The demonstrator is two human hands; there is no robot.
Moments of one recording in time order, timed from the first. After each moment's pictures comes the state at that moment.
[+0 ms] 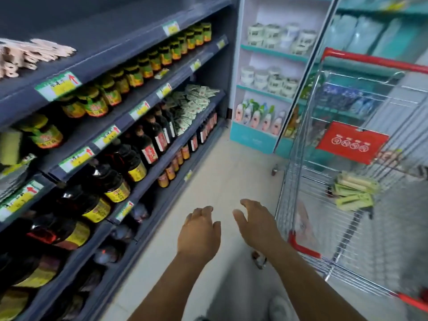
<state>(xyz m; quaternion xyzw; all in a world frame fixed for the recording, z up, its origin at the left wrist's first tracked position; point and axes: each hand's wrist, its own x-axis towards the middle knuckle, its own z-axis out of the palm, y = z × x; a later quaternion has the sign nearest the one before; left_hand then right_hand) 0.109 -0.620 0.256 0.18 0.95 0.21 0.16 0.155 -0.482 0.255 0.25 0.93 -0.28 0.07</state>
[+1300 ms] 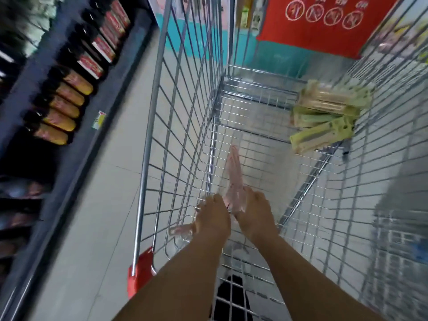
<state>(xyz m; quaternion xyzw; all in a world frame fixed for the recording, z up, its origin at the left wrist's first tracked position) 0.180 -0.238 -0.059 0.16 0.90 -0.01 0.41 0.243 -0.157 -0.071 0.39 0.83 -0.35 0.17</state>
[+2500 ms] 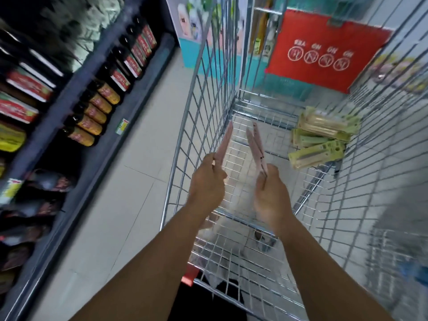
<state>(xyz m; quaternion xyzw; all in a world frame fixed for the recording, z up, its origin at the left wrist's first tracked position) 0.128 -0.226 0.088 0.05 0.88 0.39 0.27 0.214 -0.120 0.059 0.40 0.80 -0.45 0.04</state>
